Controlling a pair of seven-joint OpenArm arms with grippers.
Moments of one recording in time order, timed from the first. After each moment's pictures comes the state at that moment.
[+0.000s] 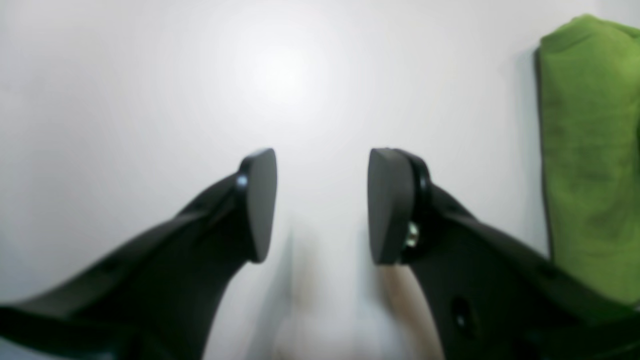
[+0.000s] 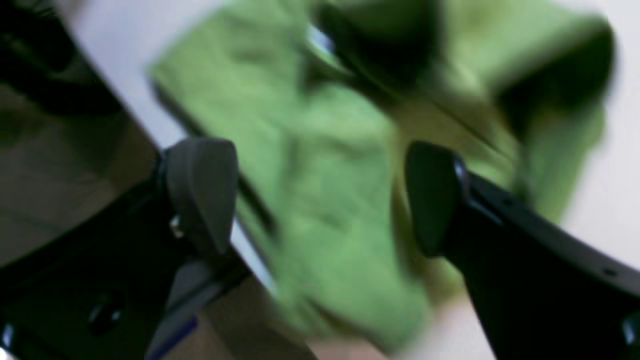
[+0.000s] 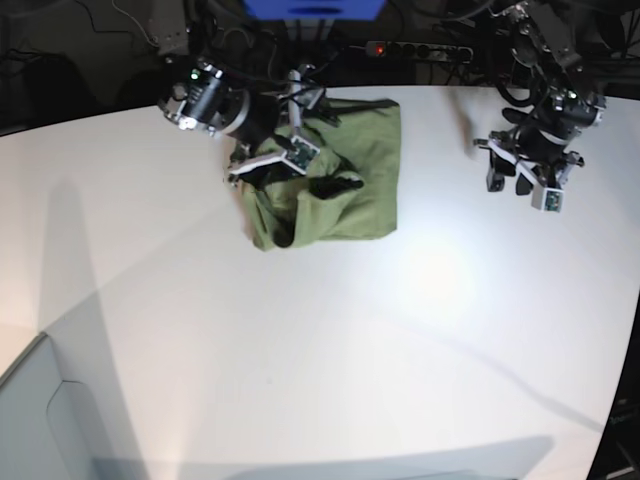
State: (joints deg) left arm 17.6 -7.2 -35.6 108.9 -21.2 -35.6 55.7; right arm -21.3 -0.7 -13.8 116.4 2.6 46.6 -52.9
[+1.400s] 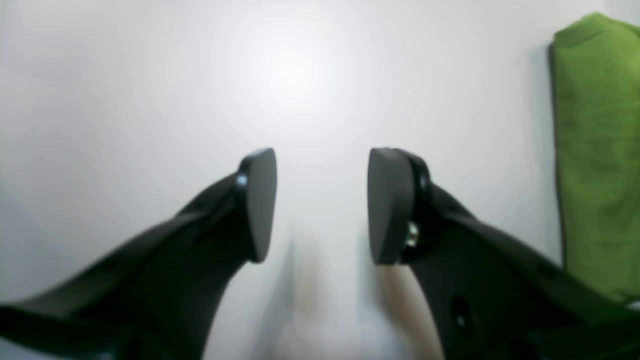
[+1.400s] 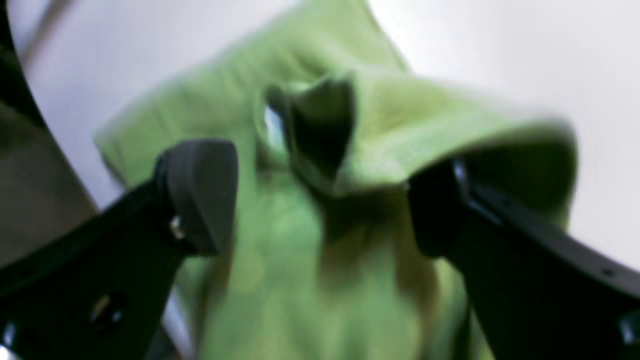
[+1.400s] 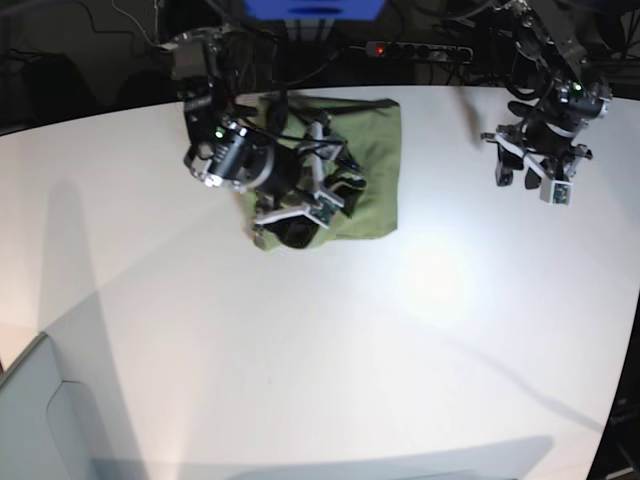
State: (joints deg) left arm 19.3 -7.3 -37.6 110.8 -21.4 -35.6 55.7; right arm -6.9 -5.7 -13.4 103.2 3.1 46.5 -52.6
